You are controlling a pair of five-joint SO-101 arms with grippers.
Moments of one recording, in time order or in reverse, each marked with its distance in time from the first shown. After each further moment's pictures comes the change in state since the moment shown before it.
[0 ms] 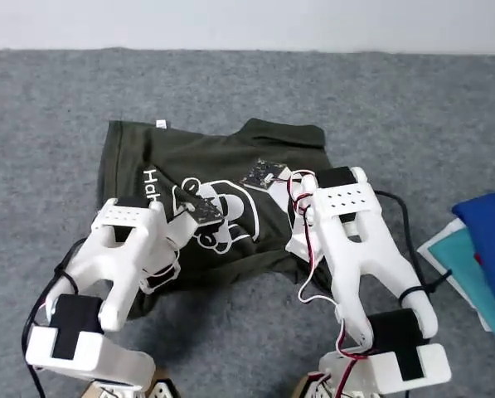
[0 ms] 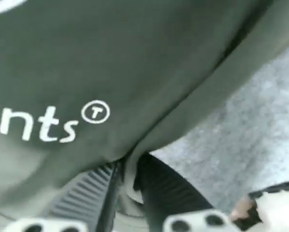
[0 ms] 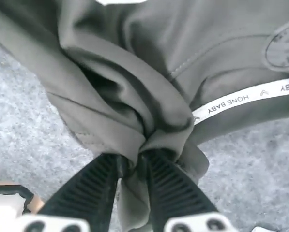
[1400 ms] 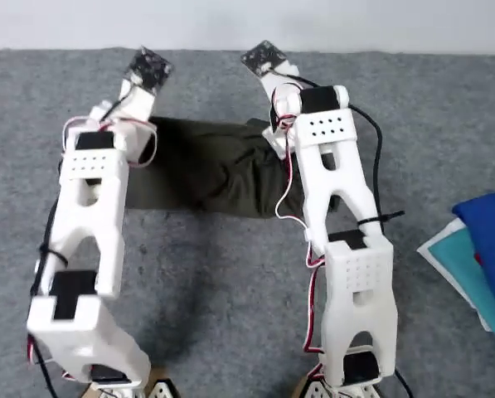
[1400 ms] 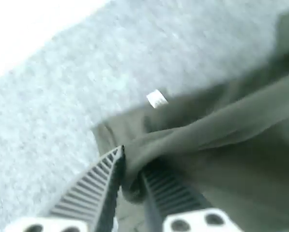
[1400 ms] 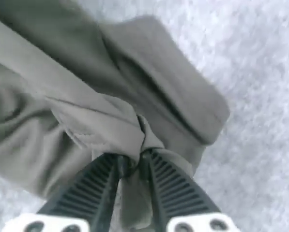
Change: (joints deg) left arm -7.9 8.9 -37.9 -29.1 15.6; right arm 0.2 47.6 -77.8 4.3 -17.1
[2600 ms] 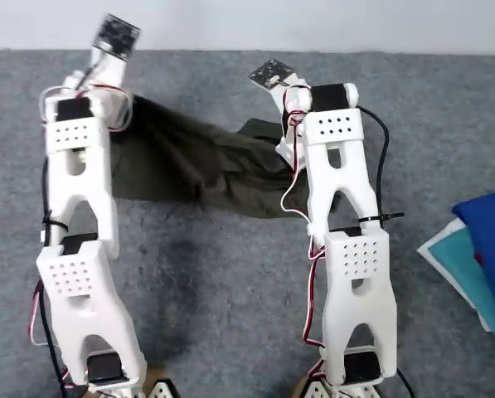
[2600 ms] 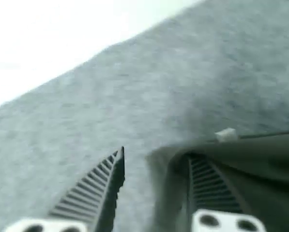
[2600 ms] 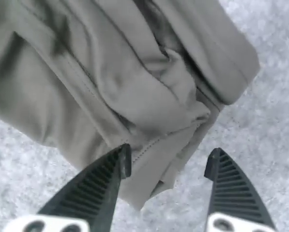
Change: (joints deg) left arm -6.2 26.8 -41.1 9.8 0.1; right arm 3.0 8.4 -12.8 17.4 5.5
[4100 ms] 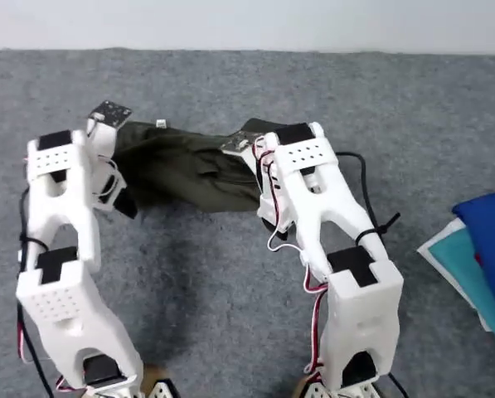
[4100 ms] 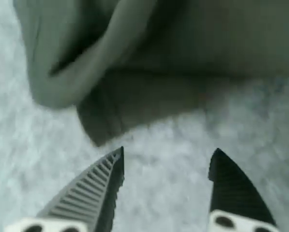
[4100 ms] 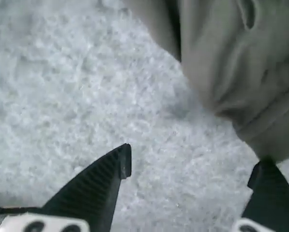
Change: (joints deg) left arm -5.5 -11.9 31.5 21.9 -5.5; right arm -8.6 -25.9 53.6 -8.4 -0.4
